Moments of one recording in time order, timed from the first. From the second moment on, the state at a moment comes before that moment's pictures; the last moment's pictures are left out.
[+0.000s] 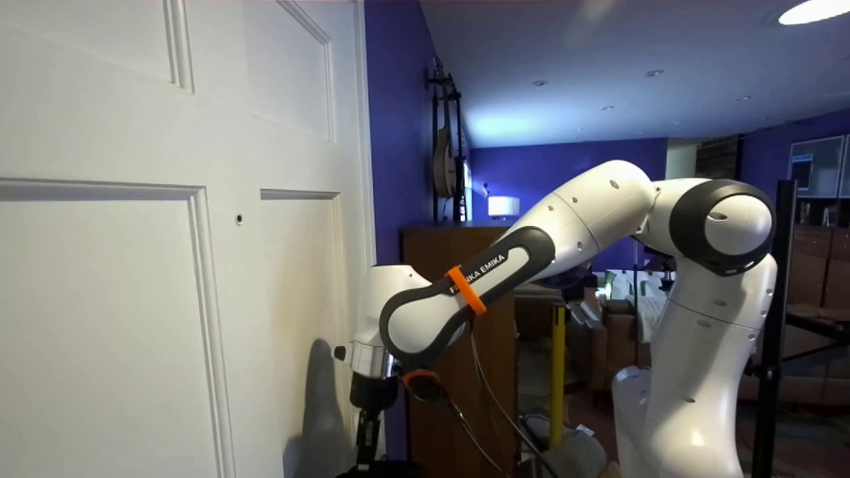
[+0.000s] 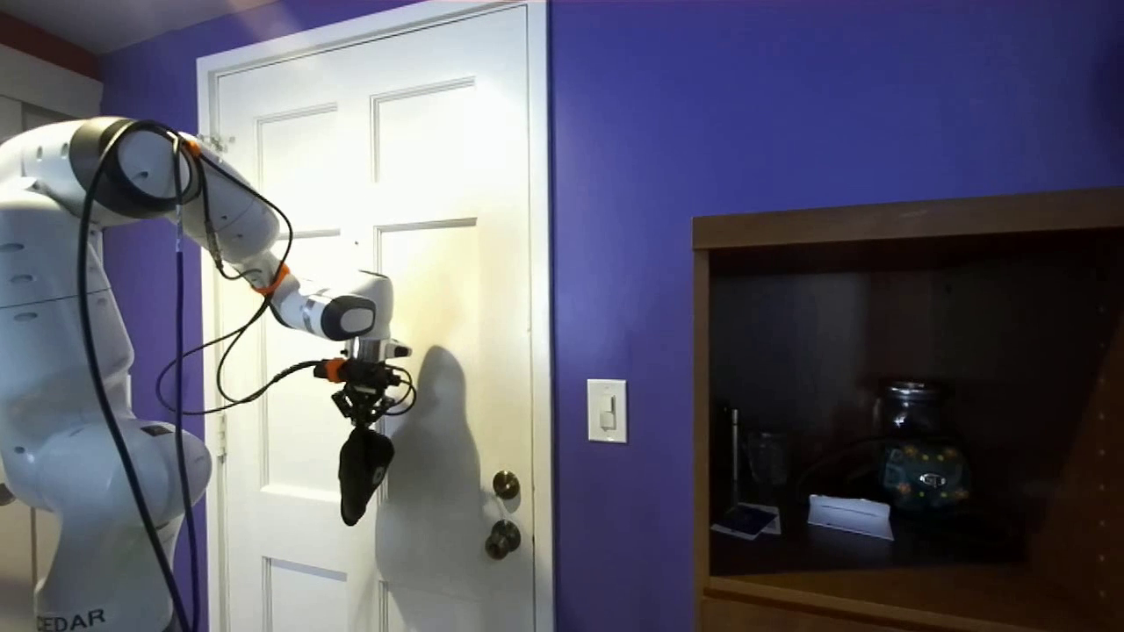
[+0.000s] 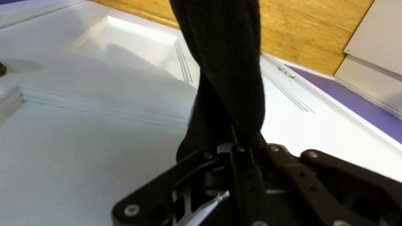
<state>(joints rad) 0.20 -0.28 0.12 -2.45 0.30 2.31 -0.43</state>
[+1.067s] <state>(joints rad) 0.27 -0.44 0.23 -2.55 0.09 2.45 -0.19</state>
